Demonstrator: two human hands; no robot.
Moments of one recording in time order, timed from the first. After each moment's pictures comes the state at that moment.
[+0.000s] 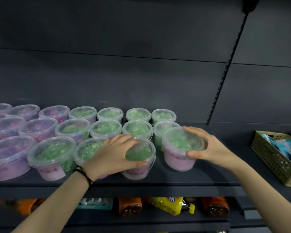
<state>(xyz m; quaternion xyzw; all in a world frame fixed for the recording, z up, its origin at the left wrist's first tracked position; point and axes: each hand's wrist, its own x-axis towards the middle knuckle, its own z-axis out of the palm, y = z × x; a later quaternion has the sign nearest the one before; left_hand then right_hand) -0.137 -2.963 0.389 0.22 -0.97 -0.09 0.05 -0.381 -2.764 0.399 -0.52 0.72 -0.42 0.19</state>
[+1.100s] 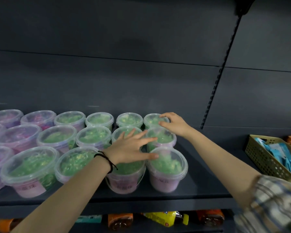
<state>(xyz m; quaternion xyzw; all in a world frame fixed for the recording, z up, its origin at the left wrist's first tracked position) -0.225 -2.971 0.402 0.17 -0.98 -0.12 -0.04 -0.443 -2.900 0.410 -0.49 0.81 -0.31 0.11</state>
